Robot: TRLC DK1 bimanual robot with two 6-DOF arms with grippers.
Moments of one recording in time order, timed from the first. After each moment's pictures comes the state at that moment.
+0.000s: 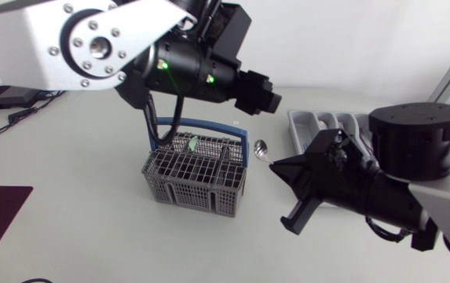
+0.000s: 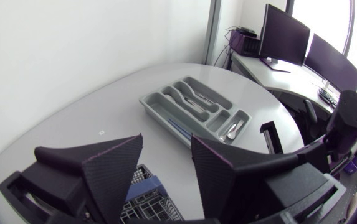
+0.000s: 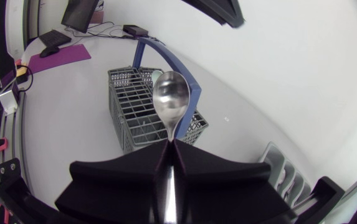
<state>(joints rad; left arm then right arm) -0.77 1.60 1.43 -0.36 0.07 -0.01 0.63 0.97 0.56 -0.09 -0.05 -0.31</state>
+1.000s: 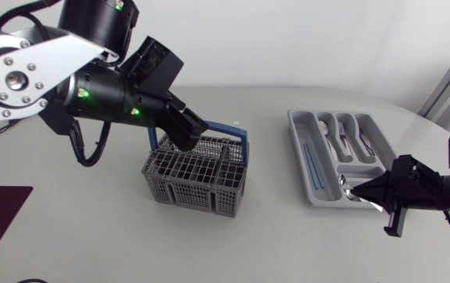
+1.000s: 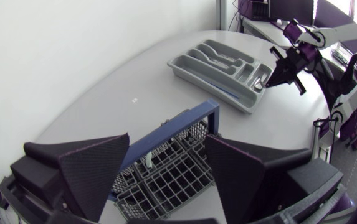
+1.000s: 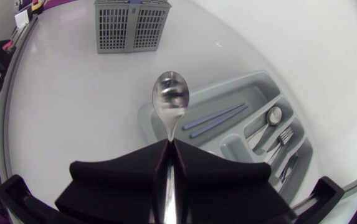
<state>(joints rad) -0.59 1.40 1.17 -0.46 0.11 0.27 -0.42 1.38 0.63 -0.44 -0.73 -1.38</state>
